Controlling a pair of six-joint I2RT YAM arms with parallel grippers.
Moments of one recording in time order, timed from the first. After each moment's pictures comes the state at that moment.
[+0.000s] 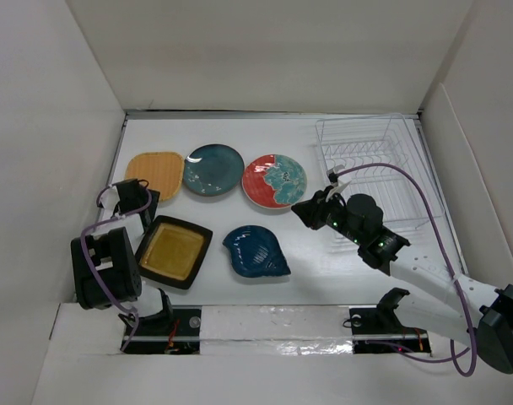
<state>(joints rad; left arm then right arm) 0.24 1.45 0.60 0.06 -0.14 -1.07 0.70 0.98 0.57 0.25 -0.08 0.41</state>
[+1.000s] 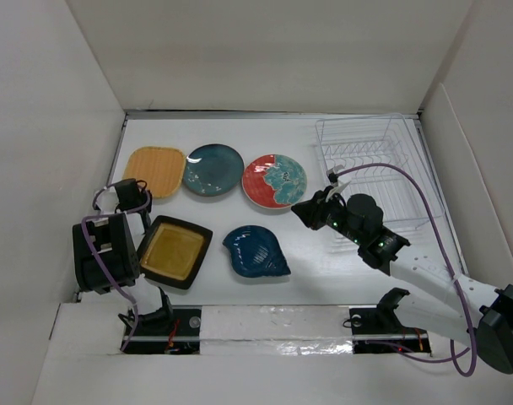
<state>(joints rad) 0.26 1.58 0.58 0.37 -0.19 -1.20 0.69 0.97 0.57 0.25 -0.09 0.41</state>
